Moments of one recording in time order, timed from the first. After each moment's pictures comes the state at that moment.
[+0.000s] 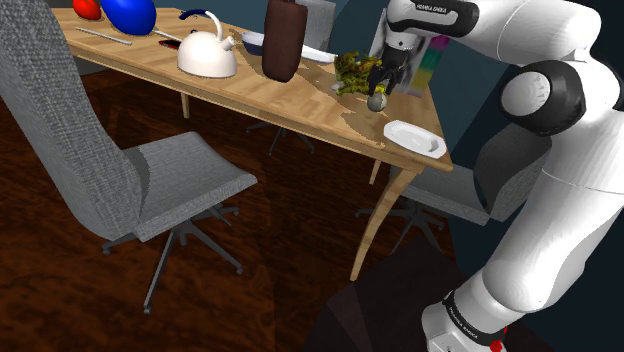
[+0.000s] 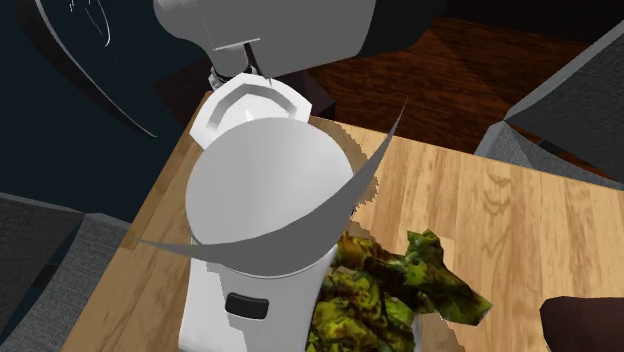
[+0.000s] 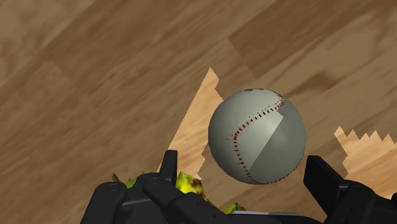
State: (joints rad) arm -0.15 0.28 -0.18 -1.35 0.03 1.67 -0.25
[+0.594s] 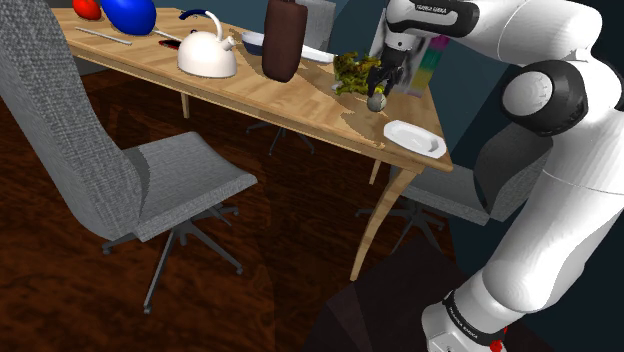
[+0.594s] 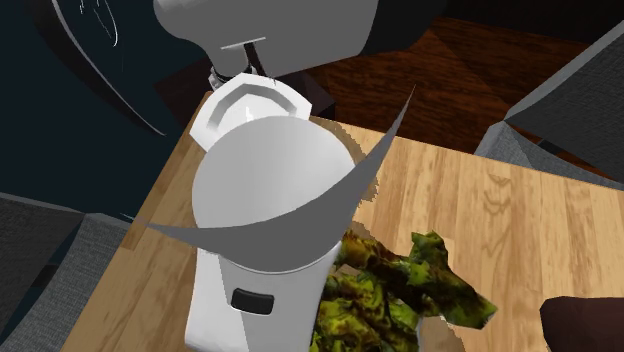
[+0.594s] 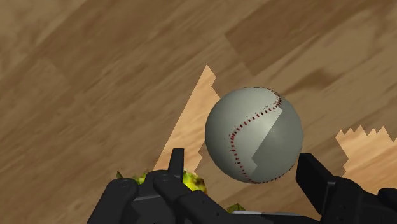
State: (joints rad) arm -0.14 0.28 -0.18 -1.36 0.03 1.69 -0.24
